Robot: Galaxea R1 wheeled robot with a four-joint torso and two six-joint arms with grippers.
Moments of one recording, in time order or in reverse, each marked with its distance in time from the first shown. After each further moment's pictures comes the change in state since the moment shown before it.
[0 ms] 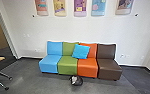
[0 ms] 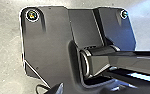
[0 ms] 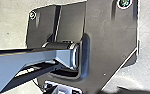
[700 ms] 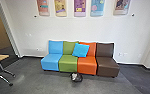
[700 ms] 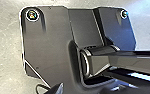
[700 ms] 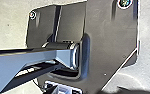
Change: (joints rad) left arm 0.000 0.000 0.000 0.000 0.000 0.000; right arm 0.000 0.000 0.000 0.000 0.000 0.000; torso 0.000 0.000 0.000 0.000
